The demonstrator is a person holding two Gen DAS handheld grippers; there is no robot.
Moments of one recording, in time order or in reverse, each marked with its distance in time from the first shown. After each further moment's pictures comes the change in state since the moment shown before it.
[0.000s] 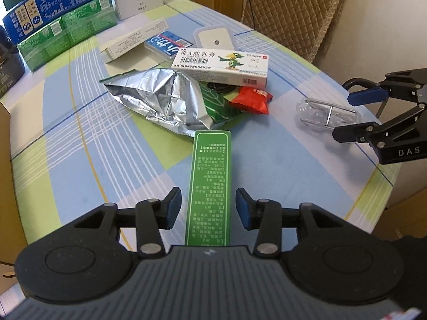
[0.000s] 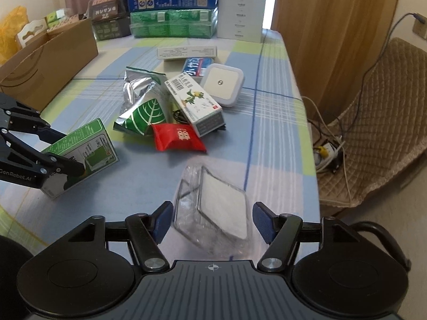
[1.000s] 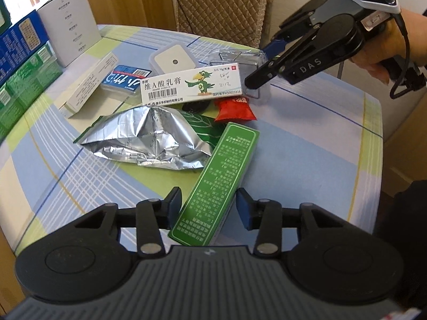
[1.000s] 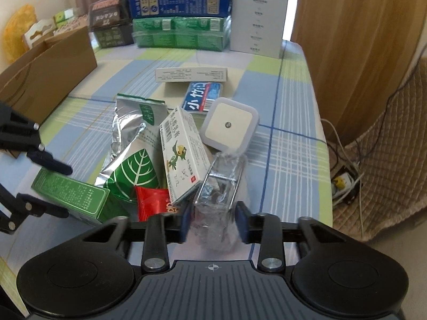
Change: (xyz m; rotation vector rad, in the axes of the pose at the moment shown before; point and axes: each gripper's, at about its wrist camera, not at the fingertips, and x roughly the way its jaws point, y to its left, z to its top) left arm -0.002 0.032 0.024 0.353 -0.037 -0.157; right arm 0.048 -0.014 0.071 -0.023 -0.008 0.061
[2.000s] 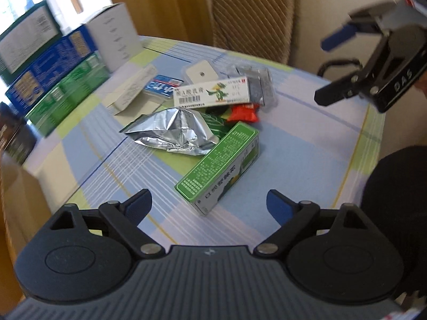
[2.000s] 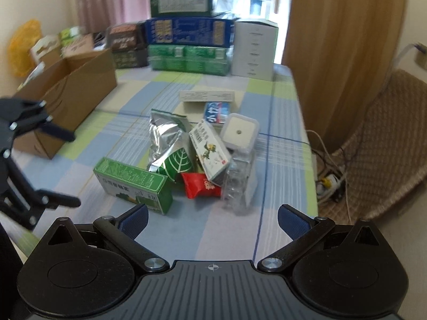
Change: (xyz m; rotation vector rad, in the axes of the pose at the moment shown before) left arm -0.059 -0.038 -0.015 -0.022 -0.034 0.189; right arm -0.091 0.050 -0.032 -0.022 -0.094 -0.033
